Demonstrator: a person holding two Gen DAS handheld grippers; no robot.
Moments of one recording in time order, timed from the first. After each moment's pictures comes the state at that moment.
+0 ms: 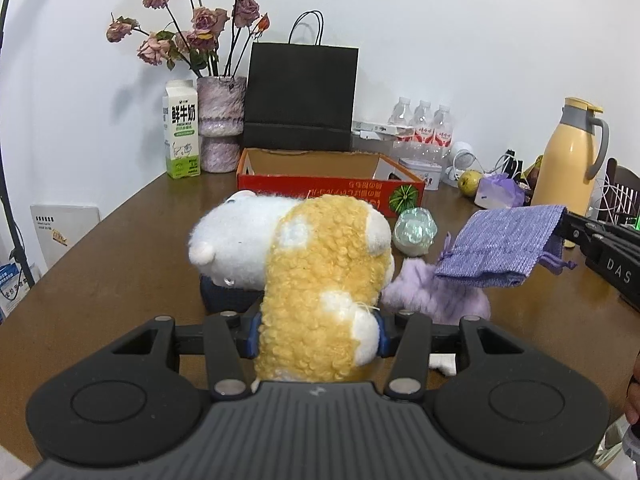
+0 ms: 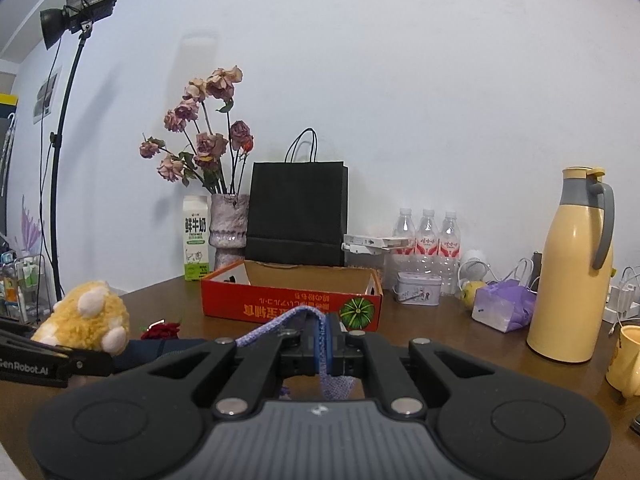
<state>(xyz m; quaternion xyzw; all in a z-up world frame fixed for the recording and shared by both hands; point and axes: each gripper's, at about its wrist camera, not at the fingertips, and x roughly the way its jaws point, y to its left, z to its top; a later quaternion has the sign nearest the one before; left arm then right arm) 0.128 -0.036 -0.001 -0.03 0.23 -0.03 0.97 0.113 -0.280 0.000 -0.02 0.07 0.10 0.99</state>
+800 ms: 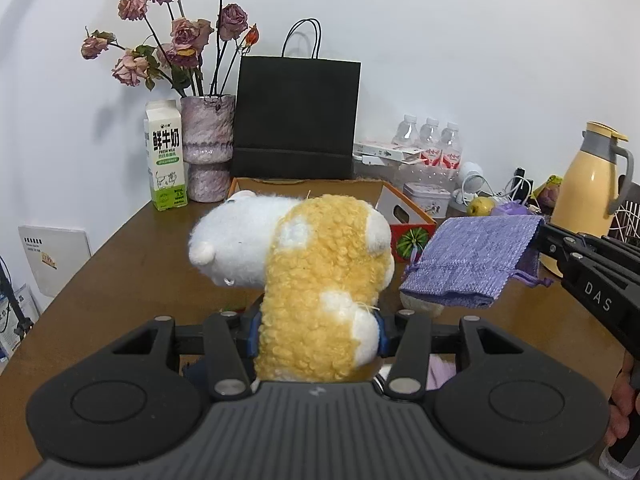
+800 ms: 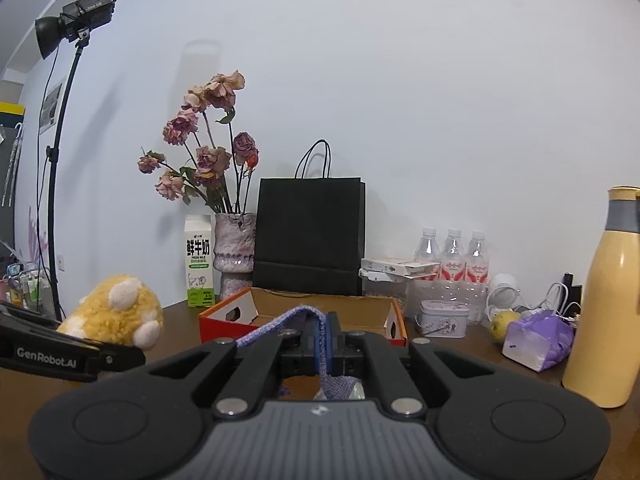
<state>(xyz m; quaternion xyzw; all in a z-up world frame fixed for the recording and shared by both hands) 0.211 -0.039 0.038 -0.02 0.23 -0.03 0.97 0.199 -0.259 0.027 -0.02 0.06 0.13 0.99</state>
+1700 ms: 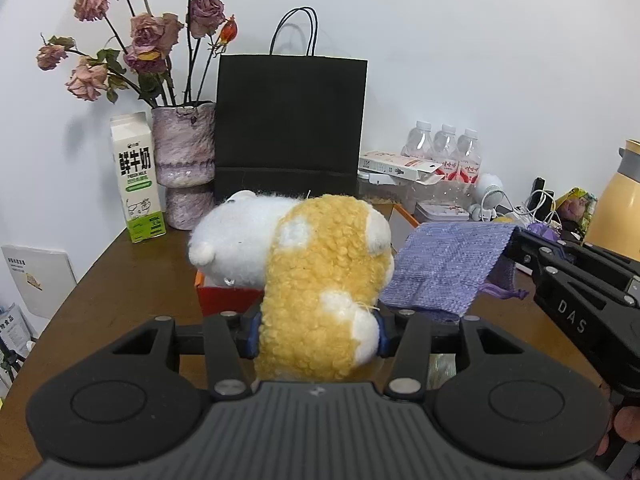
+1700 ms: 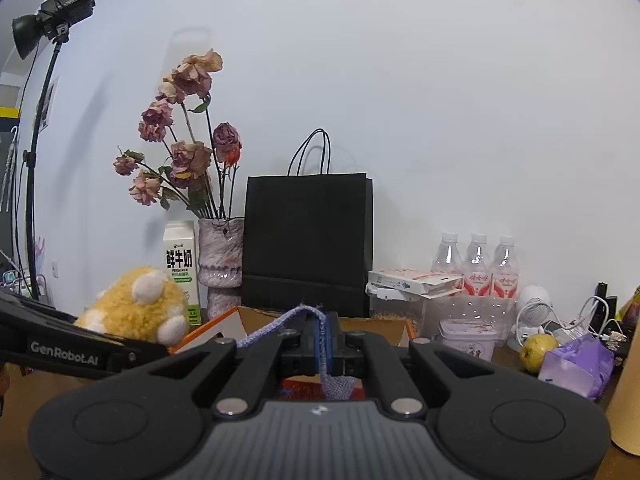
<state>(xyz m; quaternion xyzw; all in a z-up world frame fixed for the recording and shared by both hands) 0.331 -0.050 0.060 -0.02 0.24 -0.04 0.97 0.320 -0.250 0.039 -0.01 0.07 0.14 0.99</state>
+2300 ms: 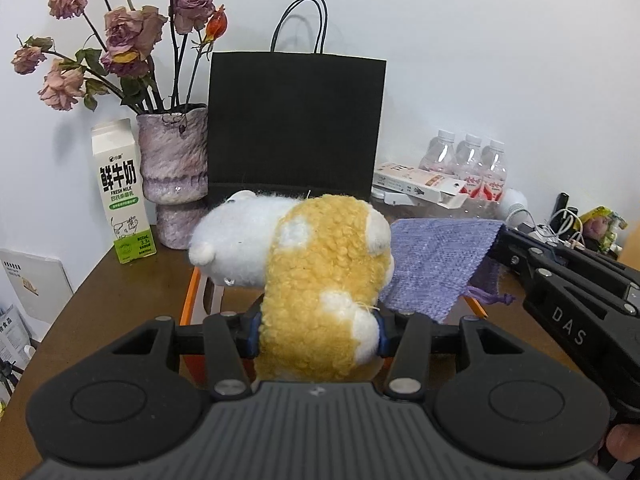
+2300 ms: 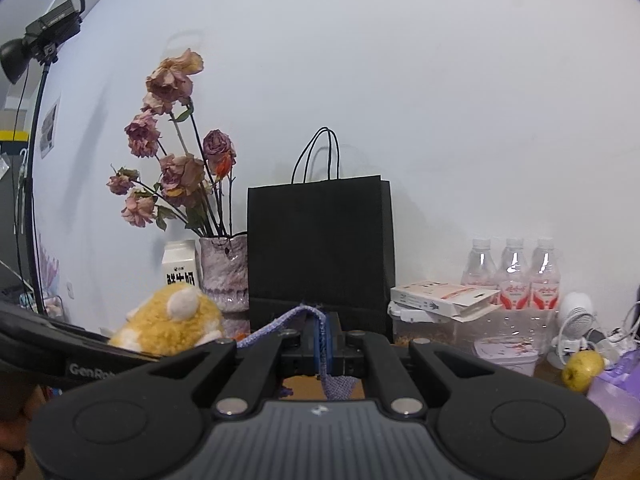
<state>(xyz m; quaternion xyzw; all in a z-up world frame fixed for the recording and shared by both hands) 0.412 -0.056 0.076 -0.02 0.26 -0.02 0.97 0.406 -0.251 0.057 0.02 0.07 0.19 0.98</state>
